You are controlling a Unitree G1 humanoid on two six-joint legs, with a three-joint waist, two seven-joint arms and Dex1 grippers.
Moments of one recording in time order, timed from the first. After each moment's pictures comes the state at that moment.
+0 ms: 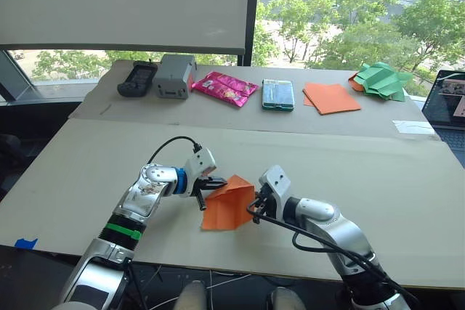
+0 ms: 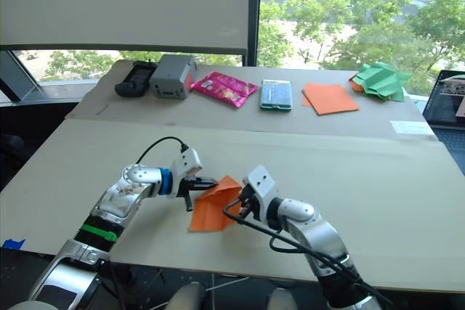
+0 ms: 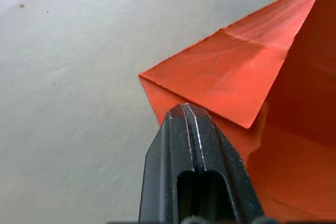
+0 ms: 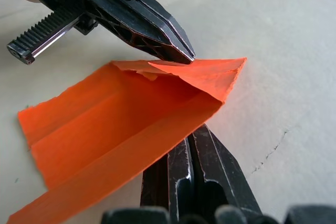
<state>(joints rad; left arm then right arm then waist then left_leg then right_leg) -0.54 0.45 -0.26 0.19 -0.12 0.42 -1.01 -0.25 -0.32 0.28 -0.28 0.19 0.70 0.59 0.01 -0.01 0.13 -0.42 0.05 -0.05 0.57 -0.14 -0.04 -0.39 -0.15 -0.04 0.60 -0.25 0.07</state>
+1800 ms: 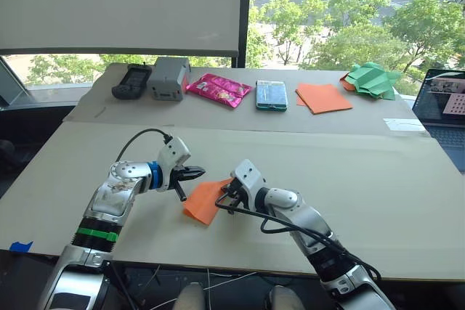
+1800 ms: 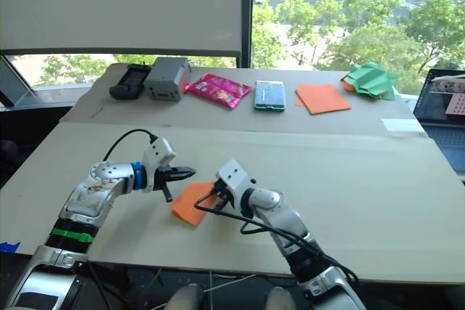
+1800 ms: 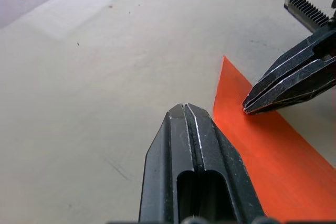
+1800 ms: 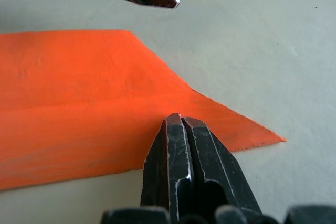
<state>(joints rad) -0.49 0.57 -0.12 0.13 -0.19 0.47 -0.99 -0.42 -0.17 0.40 0.00 0.04 0.58 0.53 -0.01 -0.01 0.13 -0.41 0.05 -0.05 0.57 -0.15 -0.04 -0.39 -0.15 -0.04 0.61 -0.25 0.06</state>
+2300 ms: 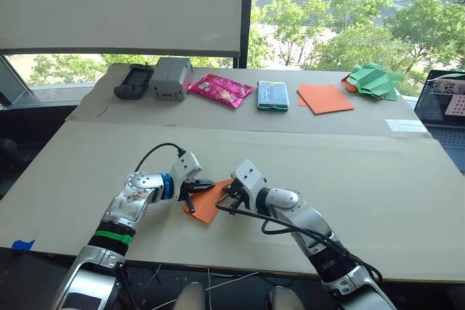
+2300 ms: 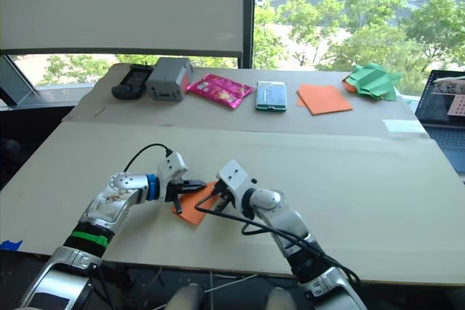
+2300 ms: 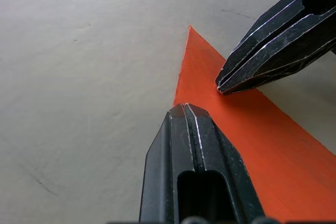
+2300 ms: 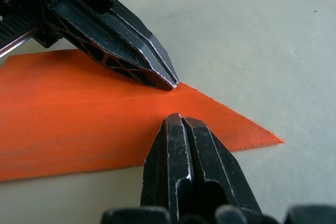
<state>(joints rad) -0.50 0.48 -0.21 0.35 -0.12 0.26 -1.01 -0.40 -0.18 0.39 -0.01 0.03 0.57 0.53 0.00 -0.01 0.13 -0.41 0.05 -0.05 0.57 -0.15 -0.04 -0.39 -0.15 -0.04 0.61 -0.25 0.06</state>
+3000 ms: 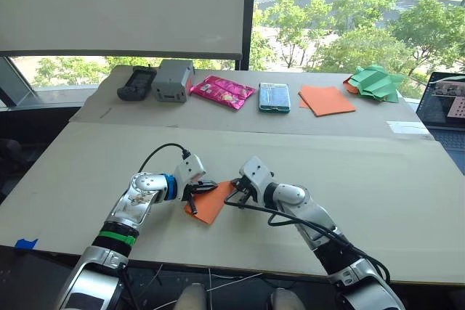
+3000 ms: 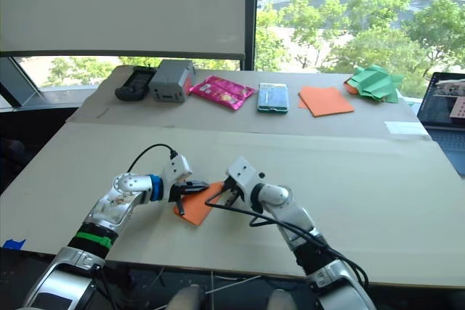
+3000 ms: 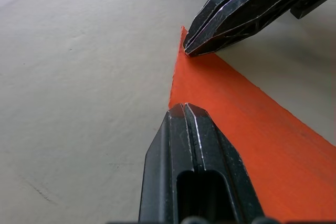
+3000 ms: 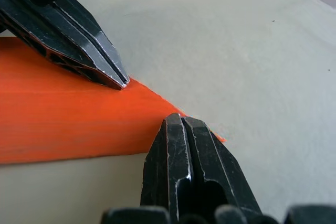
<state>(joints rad) -0.48 0.48 -0.23 0.33 -0.09 0.22 -1.01 -0.45 -0.23 0.37 0.15 -0.01 0.41 0.54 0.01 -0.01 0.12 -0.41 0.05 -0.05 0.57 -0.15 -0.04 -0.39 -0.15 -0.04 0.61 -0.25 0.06</state>
